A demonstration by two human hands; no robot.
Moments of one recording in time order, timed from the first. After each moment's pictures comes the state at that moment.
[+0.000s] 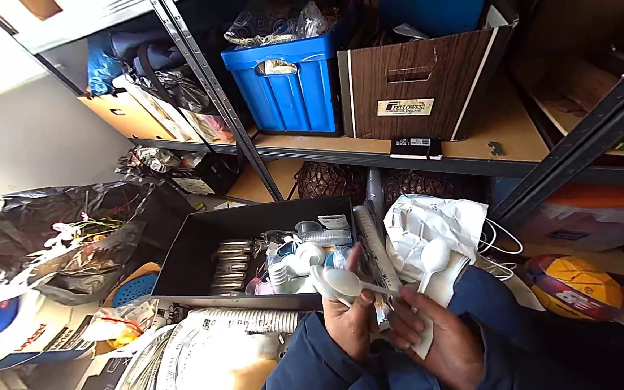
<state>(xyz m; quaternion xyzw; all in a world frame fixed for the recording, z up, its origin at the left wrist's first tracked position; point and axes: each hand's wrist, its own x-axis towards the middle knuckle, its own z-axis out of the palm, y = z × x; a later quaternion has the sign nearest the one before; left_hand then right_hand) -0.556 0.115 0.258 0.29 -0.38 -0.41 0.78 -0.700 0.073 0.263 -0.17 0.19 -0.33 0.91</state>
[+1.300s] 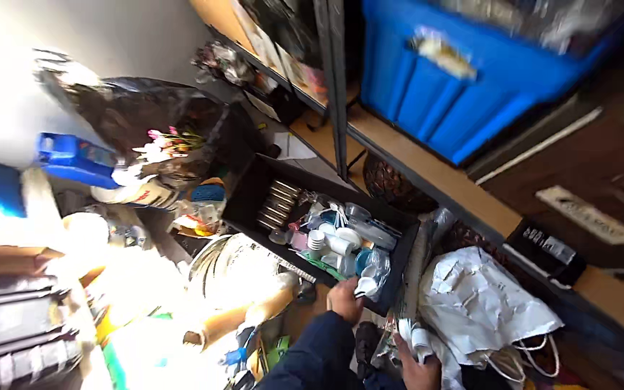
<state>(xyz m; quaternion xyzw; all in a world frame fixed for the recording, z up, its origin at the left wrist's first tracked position) -0.426 0.060 0.270 0.85 -0.25 -0.42 0.21 -0.643 0.019 0.261 -0.67 0.54 -0.22 0.46</state>
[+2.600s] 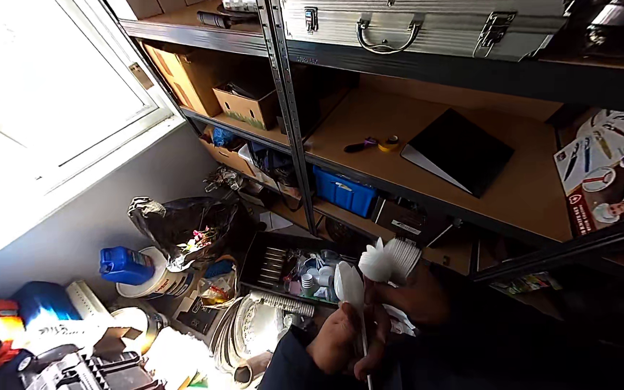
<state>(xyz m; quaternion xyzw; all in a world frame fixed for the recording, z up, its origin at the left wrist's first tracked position) -0.464 0.172 0.872 0.08 -0.33 -0.71 0.62 -0.579 0.032 0.925 -0.66 0.15 -0.26 0.69</state>
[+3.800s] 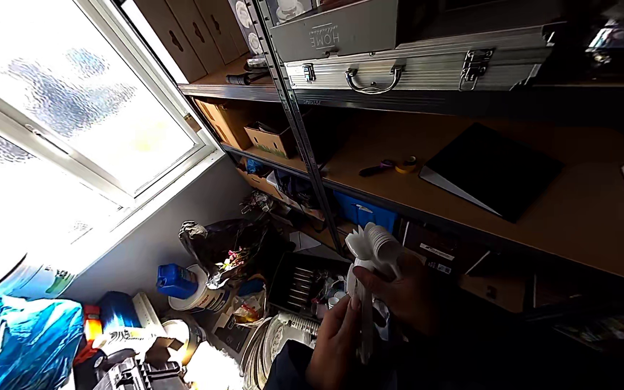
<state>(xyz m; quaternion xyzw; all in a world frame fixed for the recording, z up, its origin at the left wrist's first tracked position) -0.474 0.139 0.925 0.52 -0.34 -0.44 0.65 -0.554 -0.013 0.925 -0.70 0.19 -0.43 0.55</state>
